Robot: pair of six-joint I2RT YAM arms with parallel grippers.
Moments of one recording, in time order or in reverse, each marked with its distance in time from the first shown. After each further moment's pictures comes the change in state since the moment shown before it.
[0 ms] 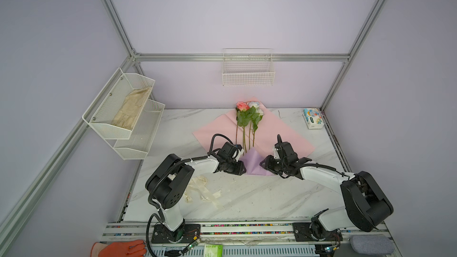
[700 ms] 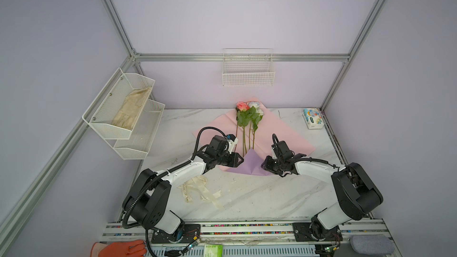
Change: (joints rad) left arm 0.033 -0.253 -0.053 0.022 0.068 0.032; right arm -0.005 0.133 0.088 -0.129 0.117 -0.040
